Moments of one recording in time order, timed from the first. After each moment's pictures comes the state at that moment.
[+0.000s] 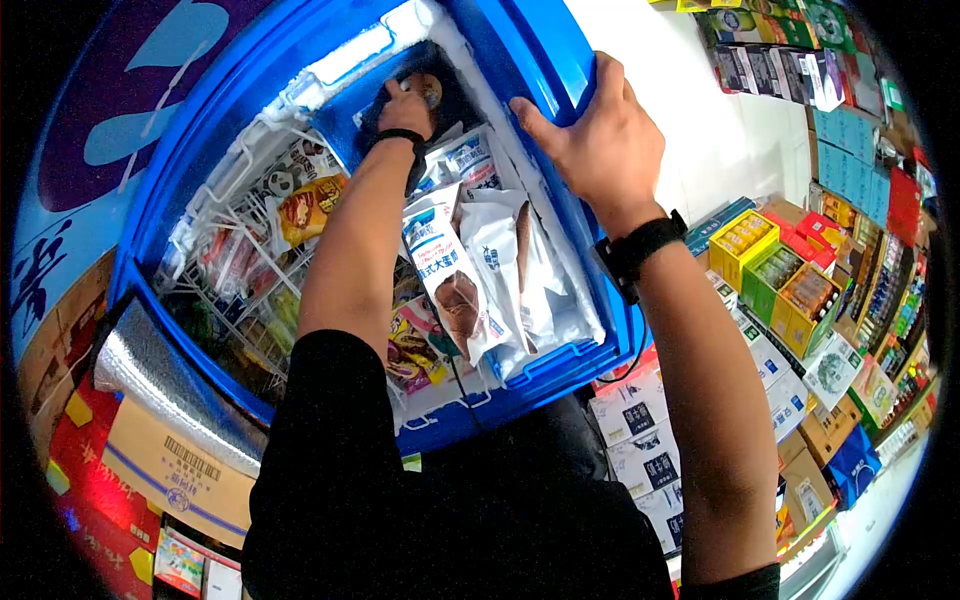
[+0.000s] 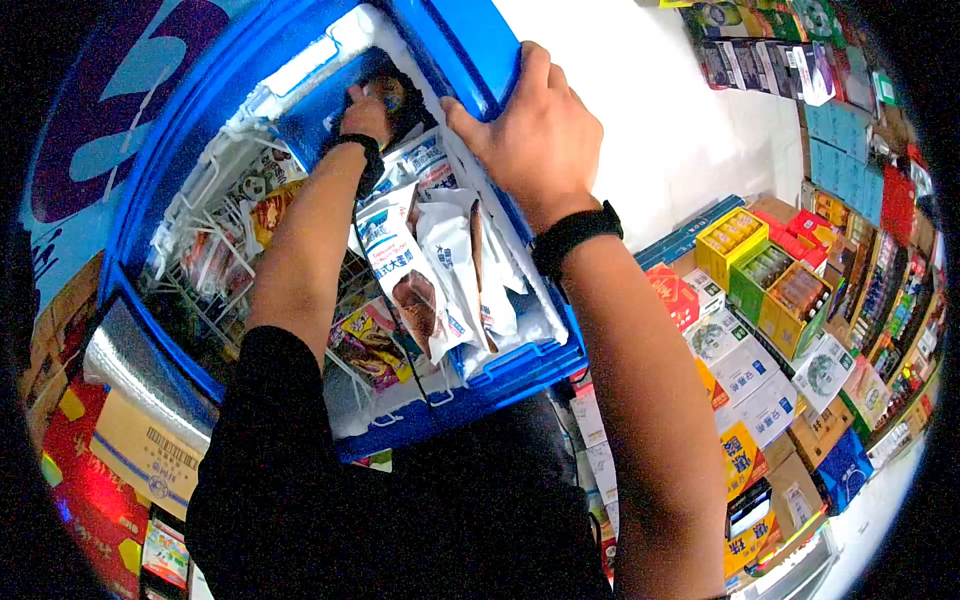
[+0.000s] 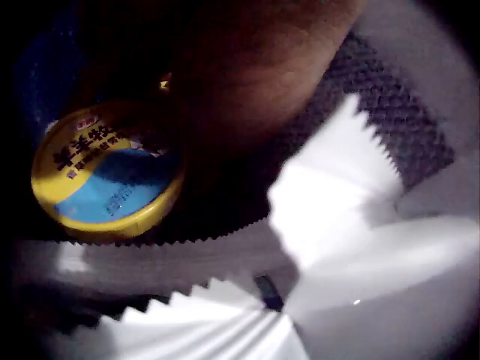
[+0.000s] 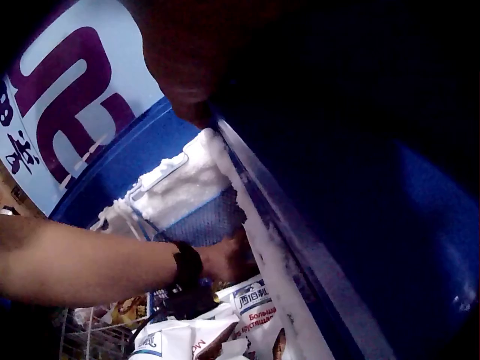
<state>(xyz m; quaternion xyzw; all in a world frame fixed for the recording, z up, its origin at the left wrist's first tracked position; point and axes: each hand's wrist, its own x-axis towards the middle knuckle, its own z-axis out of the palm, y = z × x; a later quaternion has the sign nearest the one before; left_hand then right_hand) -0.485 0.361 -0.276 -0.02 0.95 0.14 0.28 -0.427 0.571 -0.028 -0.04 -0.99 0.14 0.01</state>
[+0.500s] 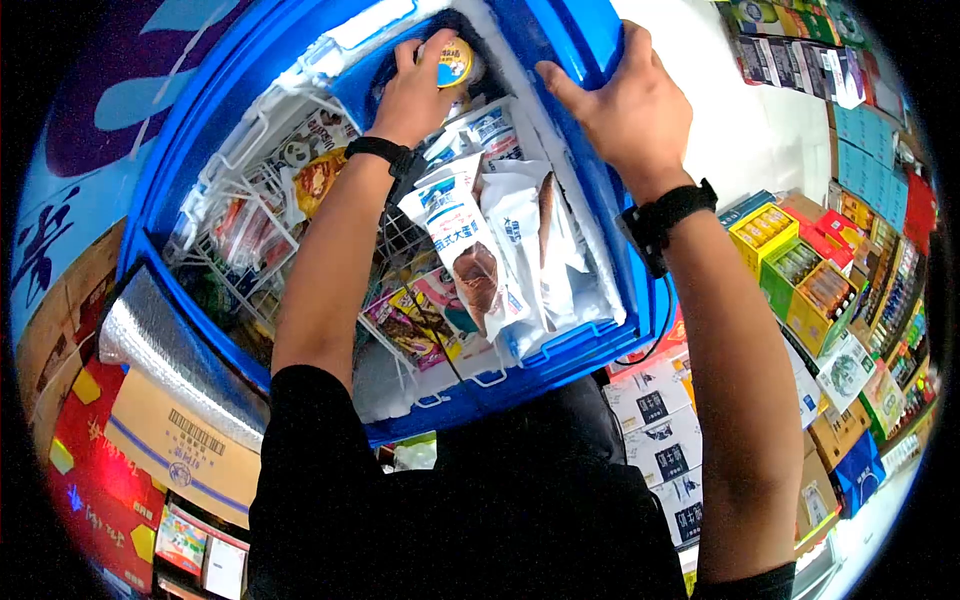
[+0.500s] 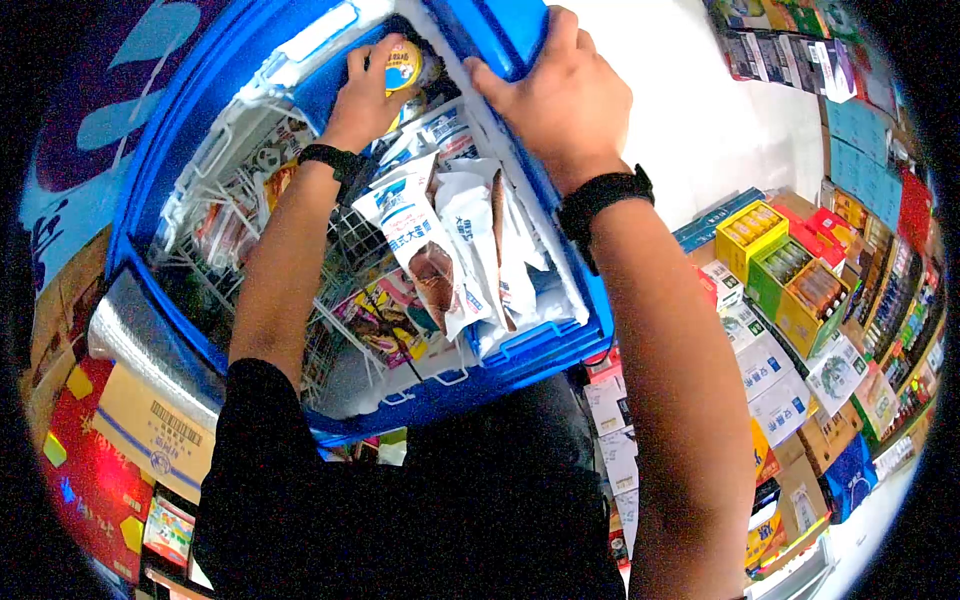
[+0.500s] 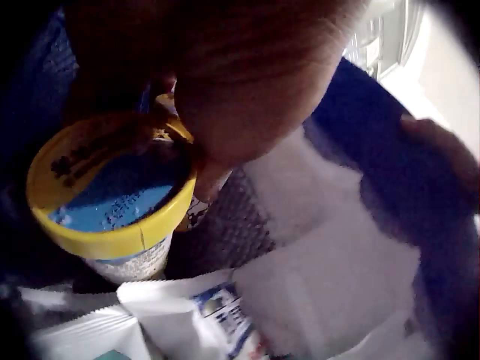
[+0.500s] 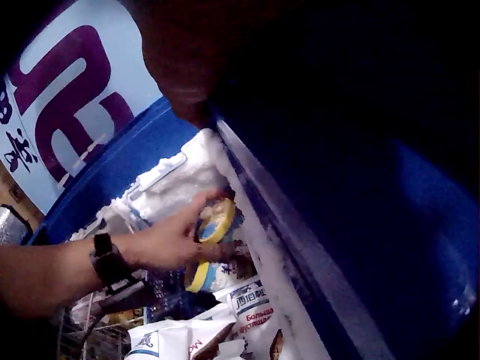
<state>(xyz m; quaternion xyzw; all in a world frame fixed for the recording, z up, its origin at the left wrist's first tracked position) -0.456 0.333 -0.200 0.11 0.93 0.33 0.12 -0.425 0.569 -0.028 -0.05 -0.99 0.12 0.00</state>
